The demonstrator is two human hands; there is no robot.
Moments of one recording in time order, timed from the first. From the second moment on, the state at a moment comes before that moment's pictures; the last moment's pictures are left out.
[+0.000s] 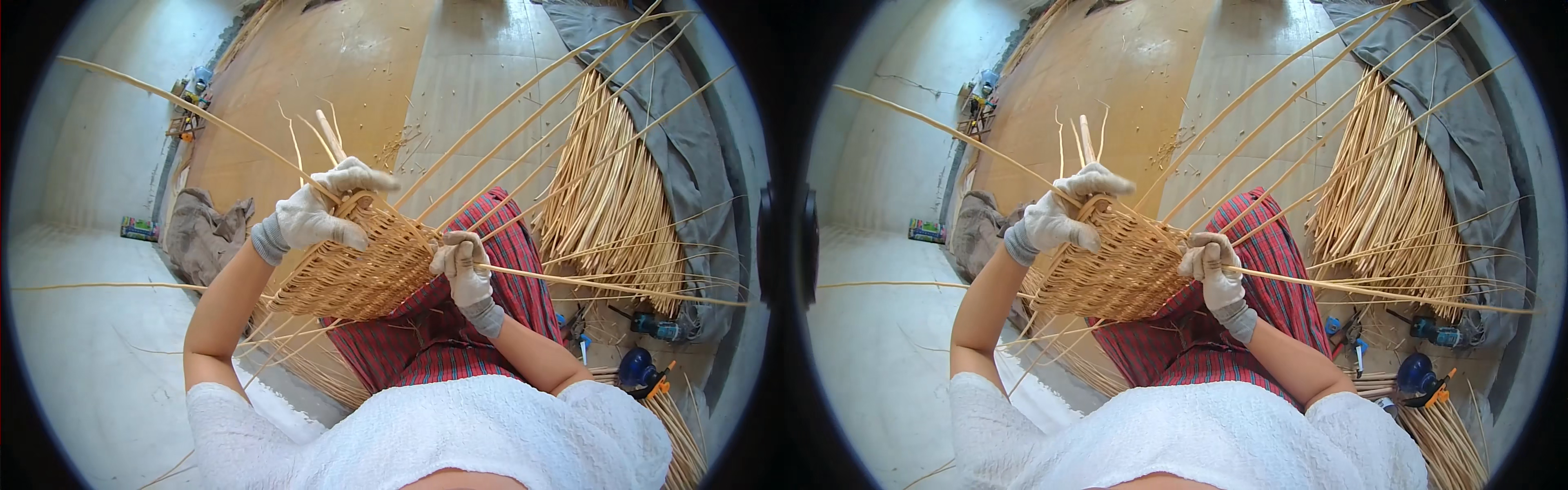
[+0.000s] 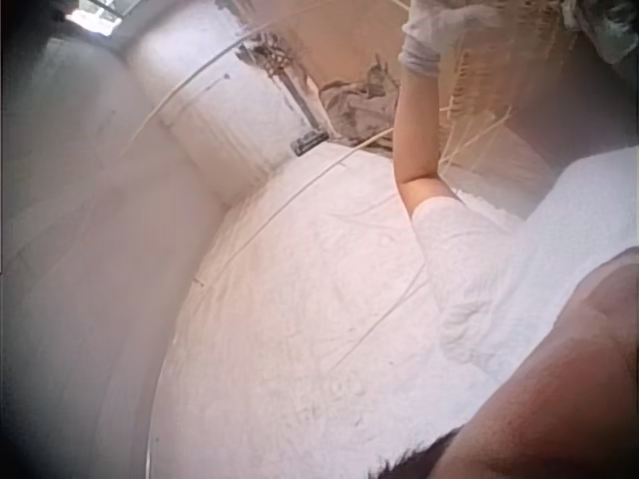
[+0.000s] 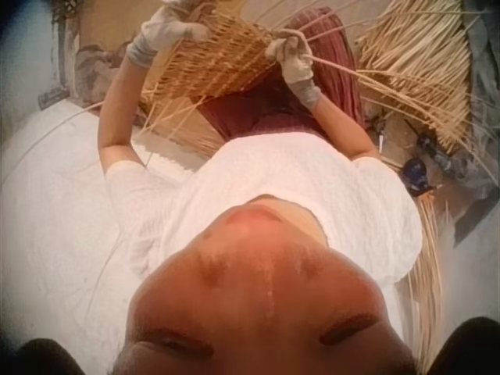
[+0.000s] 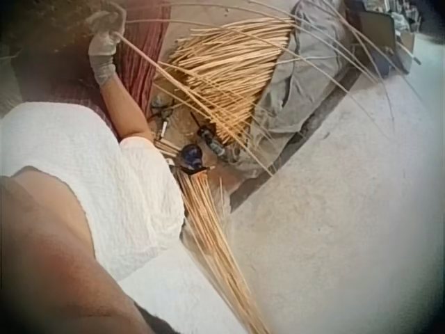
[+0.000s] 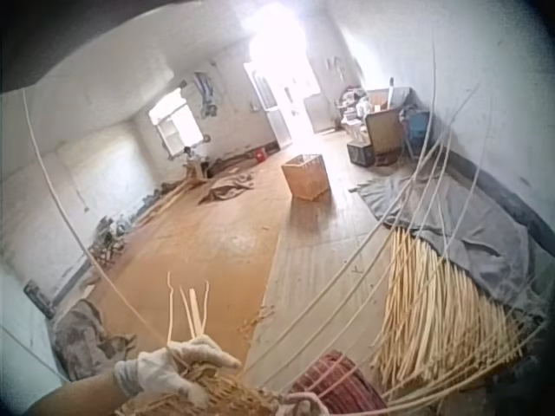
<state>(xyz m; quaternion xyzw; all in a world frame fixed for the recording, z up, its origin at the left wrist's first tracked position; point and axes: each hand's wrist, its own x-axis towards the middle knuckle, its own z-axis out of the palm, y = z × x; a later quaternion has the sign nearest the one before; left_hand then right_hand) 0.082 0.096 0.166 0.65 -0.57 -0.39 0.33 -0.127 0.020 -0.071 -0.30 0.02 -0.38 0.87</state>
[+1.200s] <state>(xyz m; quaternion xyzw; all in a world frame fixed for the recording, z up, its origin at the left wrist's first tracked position) 0.054 0.083 0.162 0.80 -0.51 -0.24 0.22 -0.083 -0.181 0.048 -0.94 0.11 -0.11 0.30</state>
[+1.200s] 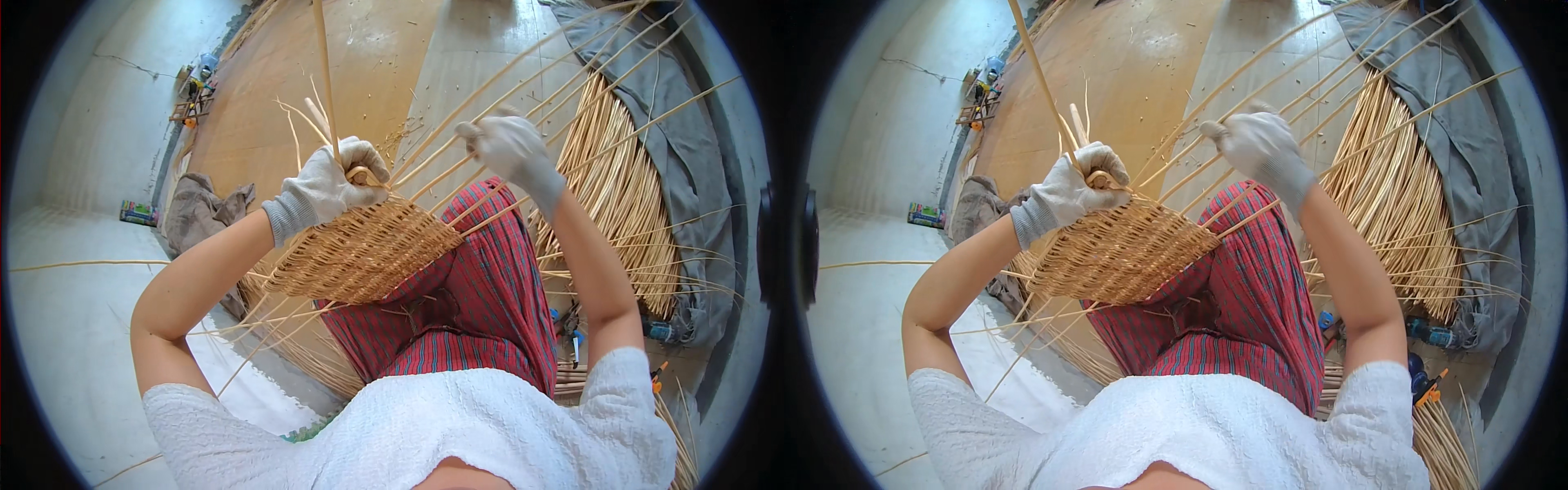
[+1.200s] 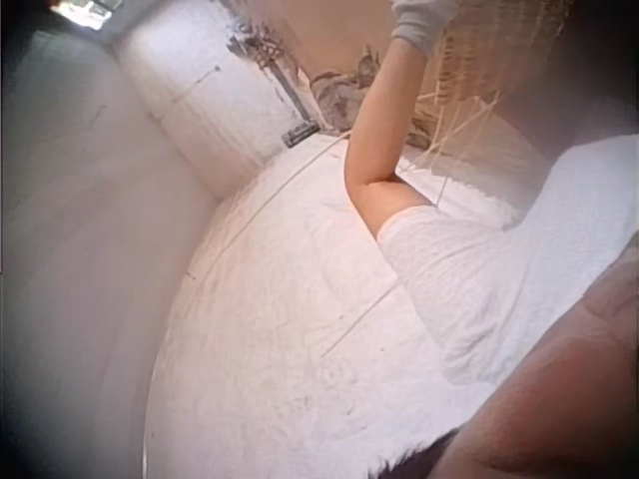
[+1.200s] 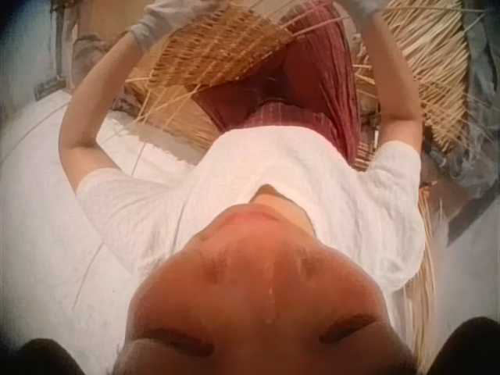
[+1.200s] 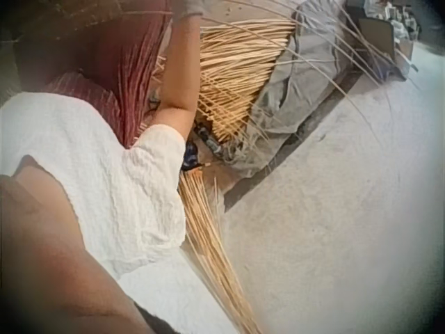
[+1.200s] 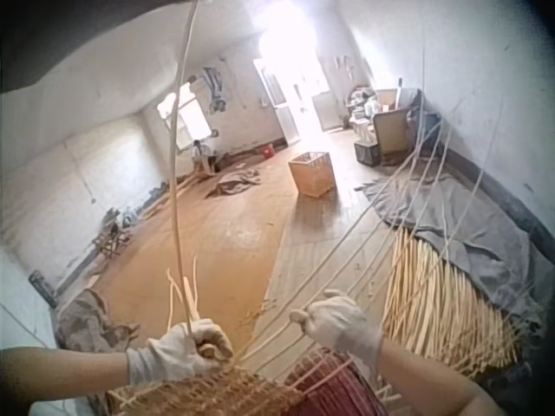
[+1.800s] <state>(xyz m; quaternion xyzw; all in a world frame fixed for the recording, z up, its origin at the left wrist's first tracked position) 0.039 0.090 0.155 0.79 -0.53 -0.16 0.27 -0.003 -0.101 0.075 -0.67 -0.15 0.14 0.71</state>
